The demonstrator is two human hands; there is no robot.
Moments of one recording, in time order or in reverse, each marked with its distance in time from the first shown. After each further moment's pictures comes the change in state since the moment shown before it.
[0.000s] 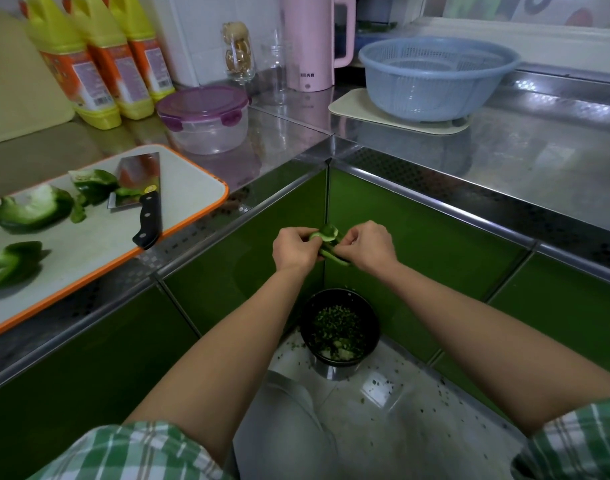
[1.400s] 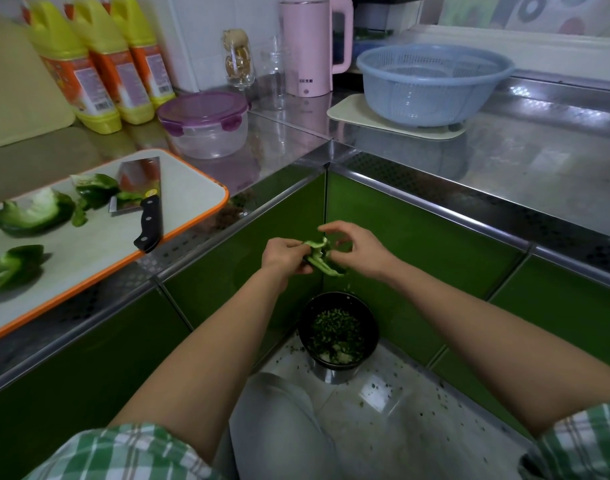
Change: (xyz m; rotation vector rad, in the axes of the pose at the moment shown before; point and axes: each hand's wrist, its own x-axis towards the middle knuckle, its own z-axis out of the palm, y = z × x) left_hand 0.008 -0.005 -0.024 -0.053 -0.187 -0.179; right_hand -0.001 0.006 -0.007 0.162 -0.230 -0.338
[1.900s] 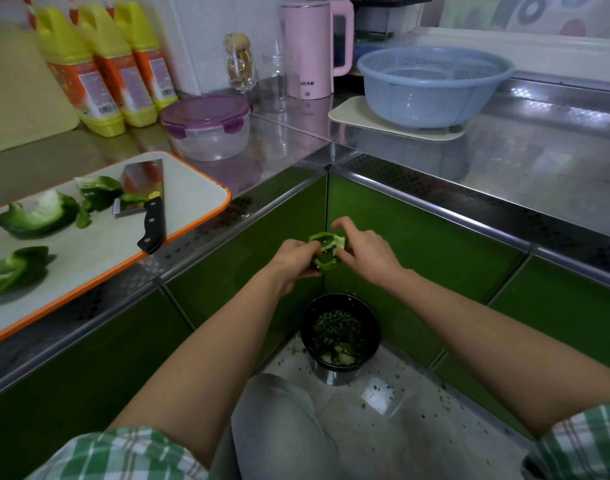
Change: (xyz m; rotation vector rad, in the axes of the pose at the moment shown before) left_hand -0.016 0.011 0.005 -0.053 -0.202 -0.021; right_hand -0.004 0.002 0.006 -0.427 0.122 -0.034
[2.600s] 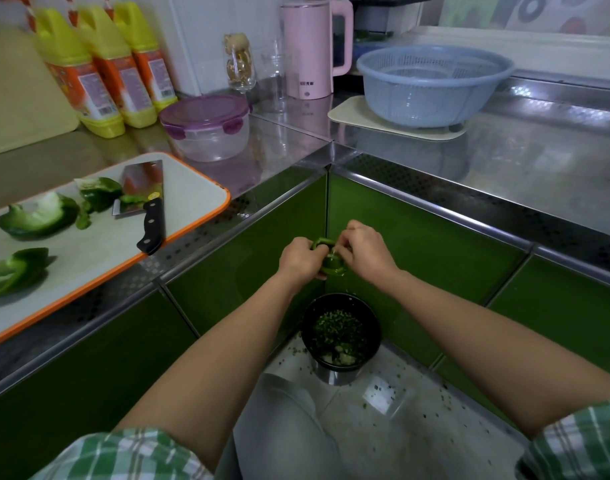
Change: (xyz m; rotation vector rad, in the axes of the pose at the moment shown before) left_hand 0.001 -0.002 0.015 0.346 0.133 0.140; right_hand 0.002 -0.007 0.002 0.010 0.101 0.040
